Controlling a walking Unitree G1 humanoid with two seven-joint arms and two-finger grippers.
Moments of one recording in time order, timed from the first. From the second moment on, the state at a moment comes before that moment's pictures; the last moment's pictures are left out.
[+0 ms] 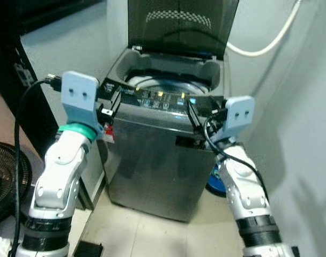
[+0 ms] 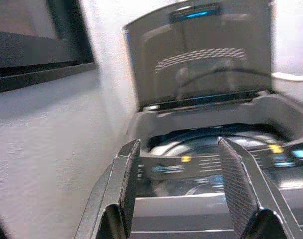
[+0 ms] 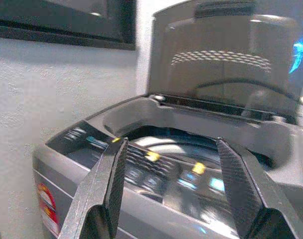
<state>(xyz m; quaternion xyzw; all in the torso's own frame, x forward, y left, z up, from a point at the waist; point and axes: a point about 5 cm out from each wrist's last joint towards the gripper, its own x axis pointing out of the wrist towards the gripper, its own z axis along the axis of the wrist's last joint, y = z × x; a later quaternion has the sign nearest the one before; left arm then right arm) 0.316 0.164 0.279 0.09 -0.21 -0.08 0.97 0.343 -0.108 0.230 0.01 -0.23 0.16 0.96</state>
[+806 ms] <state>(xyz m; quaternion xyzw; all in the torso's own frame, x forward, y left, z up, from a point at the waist) 0.318 0.155 0.260 0.08 -0.18 -0.09 0.98 0.345 -0.115 0.217 0.04 -0.21 0.13 0.97</state>
